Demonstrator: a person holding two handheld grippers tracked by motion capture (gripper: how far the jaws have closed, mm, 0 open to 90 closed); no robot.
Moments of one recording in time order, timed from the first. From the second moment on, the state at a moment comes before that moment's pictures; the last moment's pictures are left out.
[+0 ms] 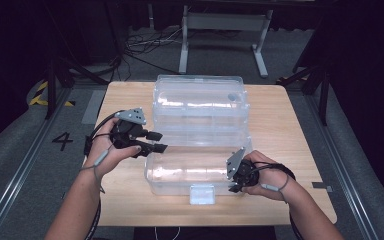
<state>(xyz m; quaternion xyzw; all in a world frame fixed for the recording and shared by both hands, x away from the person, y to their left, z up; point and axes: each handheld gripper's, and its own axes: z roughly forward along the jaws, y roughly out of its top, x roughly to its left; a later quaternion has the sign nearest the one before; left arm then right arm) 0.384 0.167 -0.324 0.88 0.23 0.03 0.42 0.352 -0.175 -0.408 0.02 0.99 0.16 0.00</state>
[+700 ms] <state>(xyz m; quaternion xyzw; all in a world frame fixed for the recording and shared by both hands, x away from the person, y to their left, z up) 0.428 0.126 -0.291 0.88 0.20 0.03 0.44 0.353 -0.176 -0.410 0.02 0.99 0.17 -0.01</state>
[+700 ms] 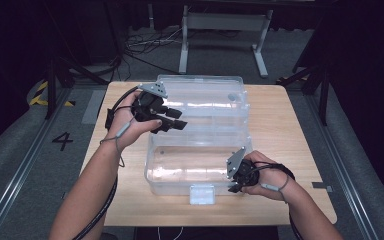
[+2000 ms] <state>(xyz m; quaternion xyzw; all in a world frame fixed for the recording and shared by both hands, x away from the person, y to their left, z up) 0.479 0.088 -0.306 0.88 0.23 0.02 0.42 0.355 -0.174 -0.421 0.03 0.98 0.17 -0.01</state>
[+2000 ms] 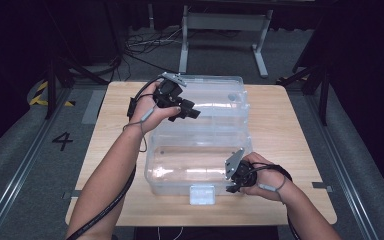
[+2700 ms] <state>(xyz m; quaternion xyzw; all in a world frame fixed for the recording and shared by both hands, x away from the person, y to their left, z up) 0.485 0.072 -0.315 0.90 0.22 0.02 0.38 0.355 -0.174 -0.421 0.03 0.98 0.17 -0.01</state>
